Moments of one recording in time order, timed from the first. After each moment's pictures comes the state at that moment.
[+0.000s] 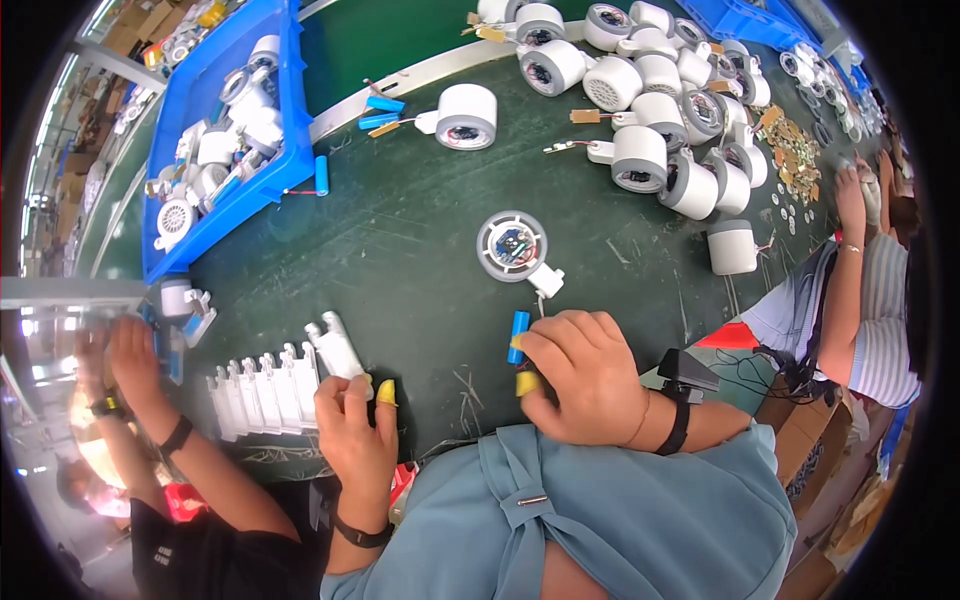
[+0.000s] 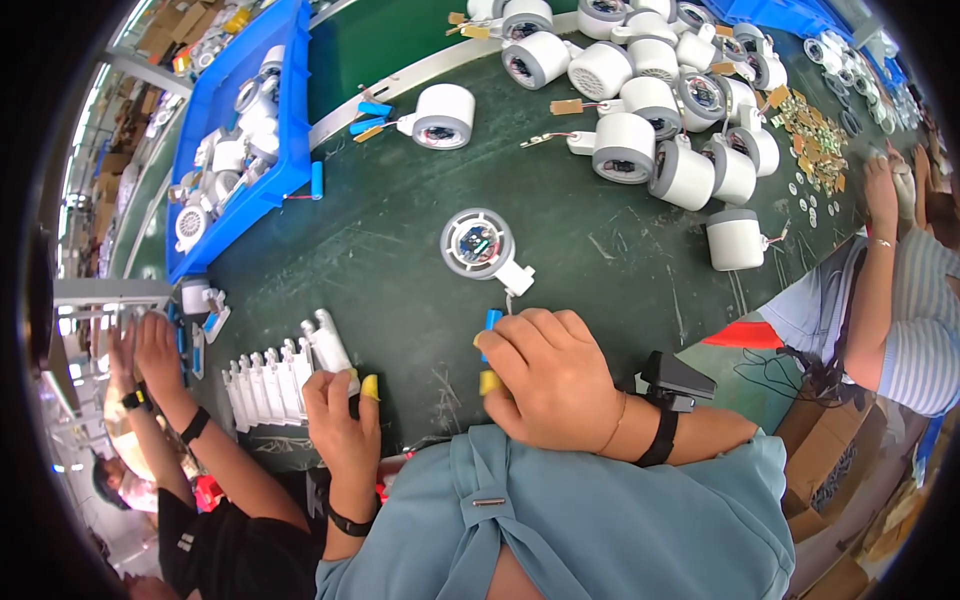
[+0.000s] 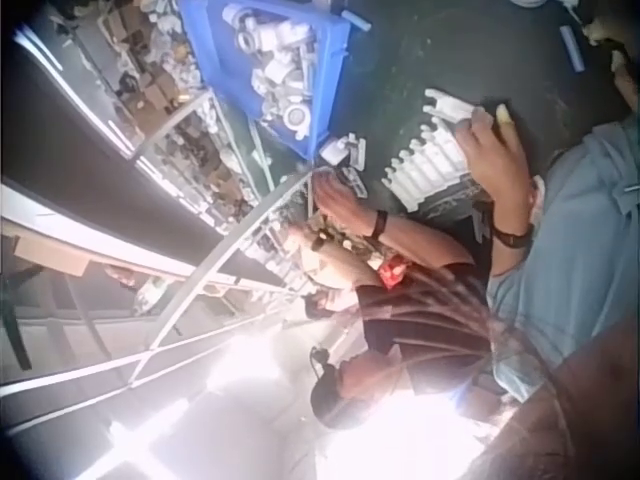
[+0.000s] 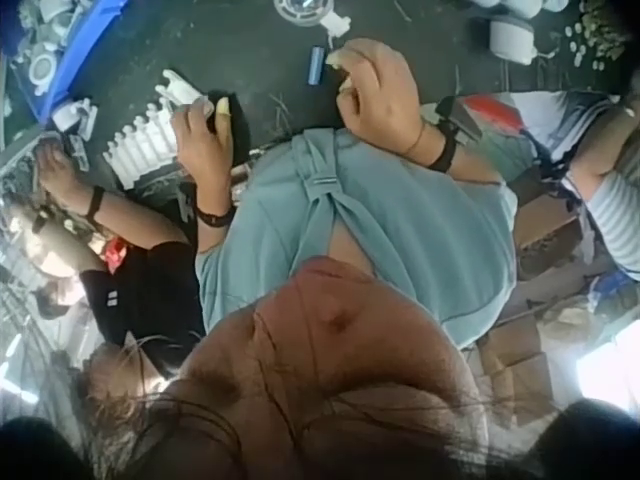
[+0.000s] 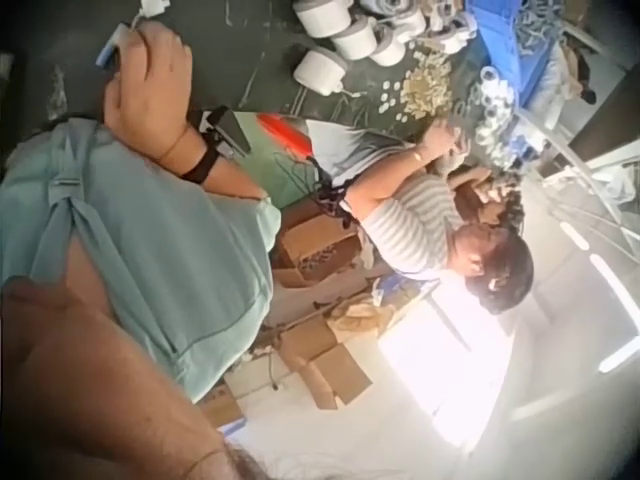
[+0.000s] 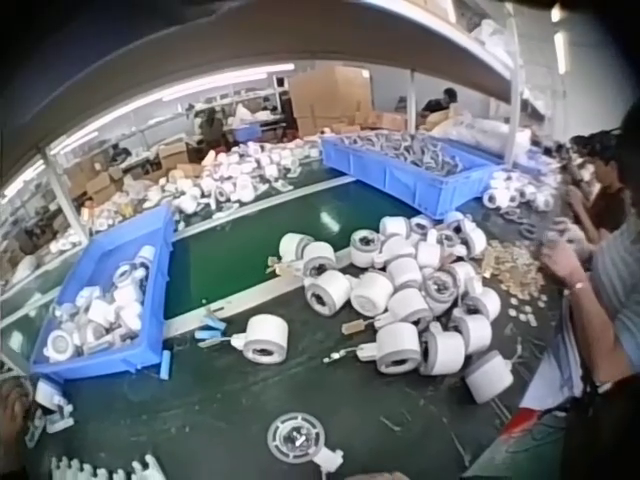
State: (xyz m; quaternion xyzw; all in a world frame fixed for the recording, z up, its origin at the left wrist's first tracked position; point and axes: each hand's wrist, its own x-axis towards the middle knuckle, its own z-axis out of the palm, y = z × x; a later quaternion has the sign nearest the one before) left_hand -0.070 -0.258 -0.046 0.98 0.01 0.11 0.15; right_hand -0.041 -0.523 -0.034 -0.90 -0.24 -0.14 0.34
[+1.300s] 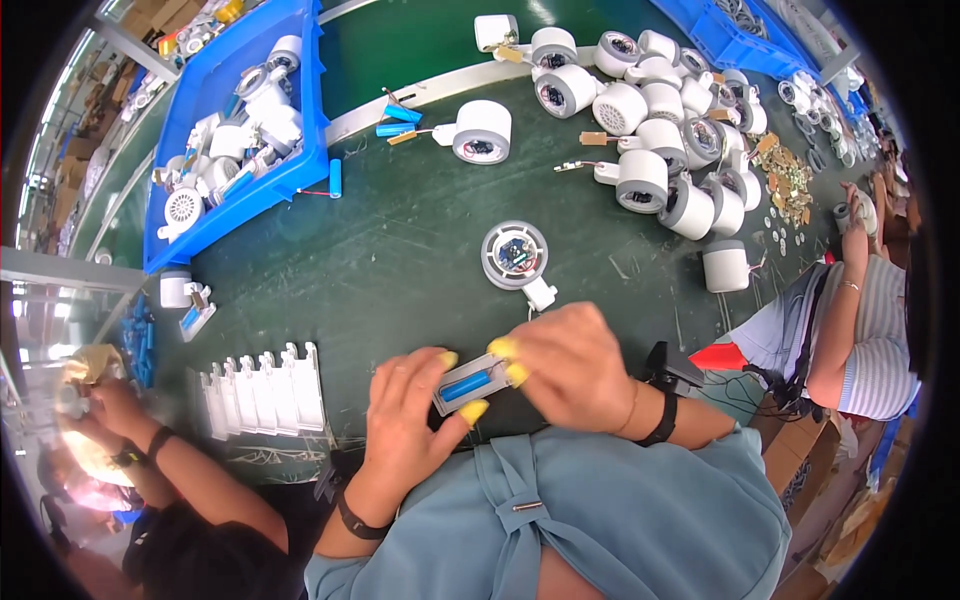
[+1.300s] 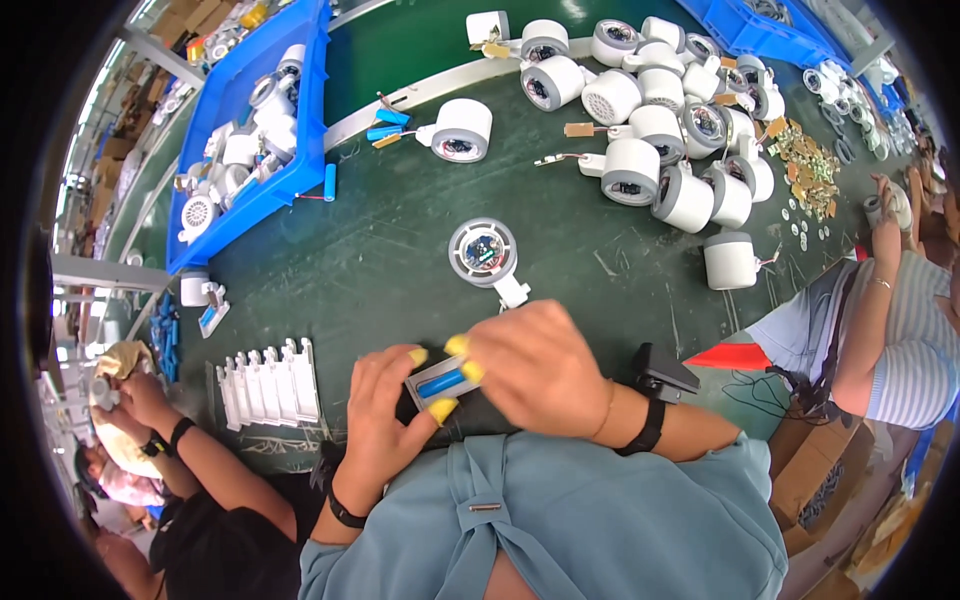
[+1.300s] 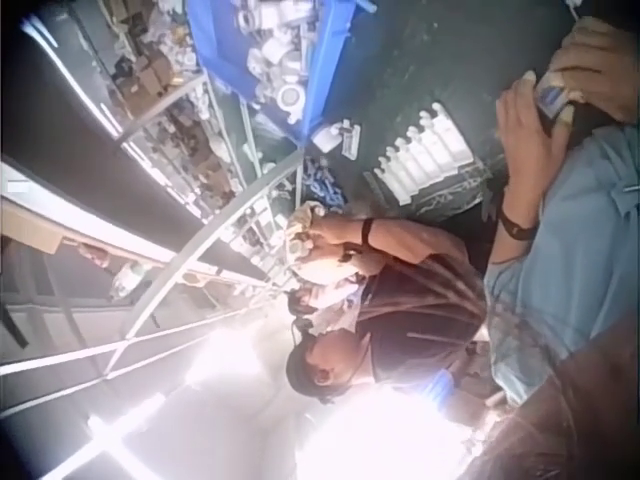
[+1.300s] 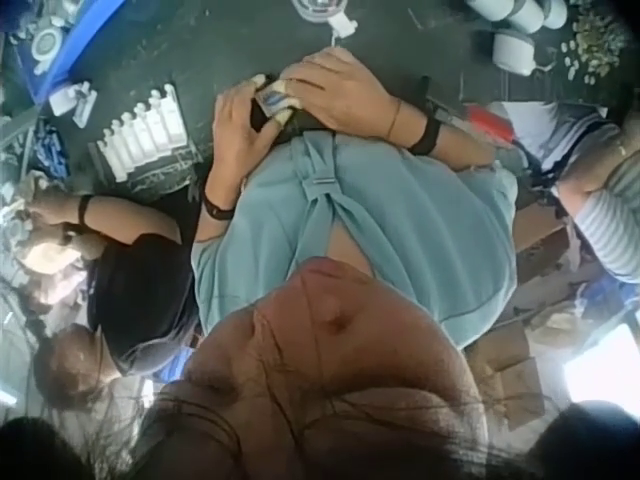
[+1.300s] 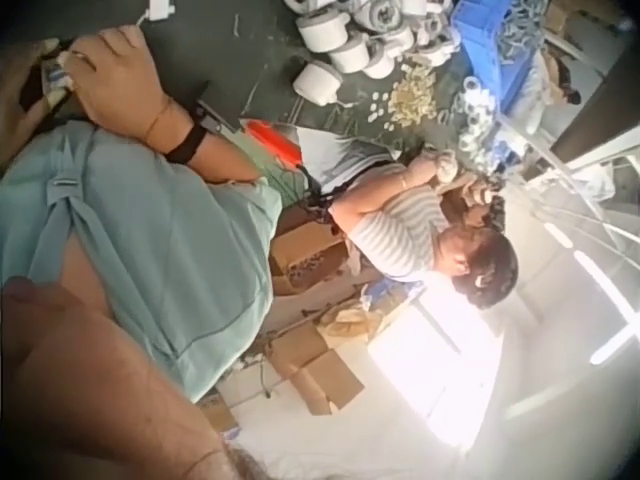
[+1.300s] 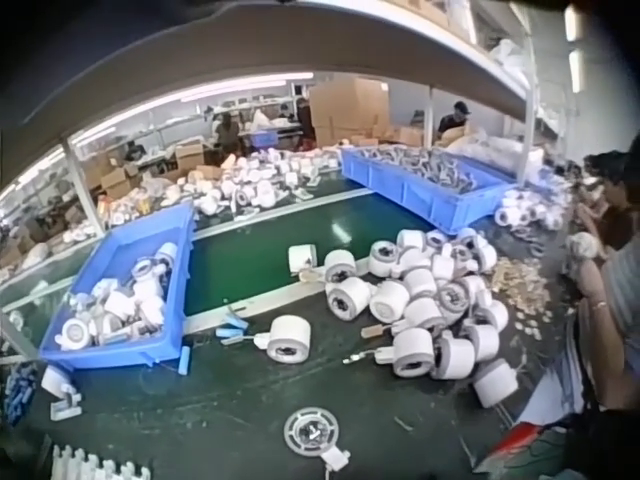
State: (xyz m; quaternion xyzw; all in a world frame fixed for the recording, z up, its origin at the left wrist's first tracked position) left_hand -0.045 -0.287 -0.038 0.91 -0.22 0.03 0.35; right_hand -0.022 -0.519 -0.038 -0.86 -0.32 -0.15 0.38
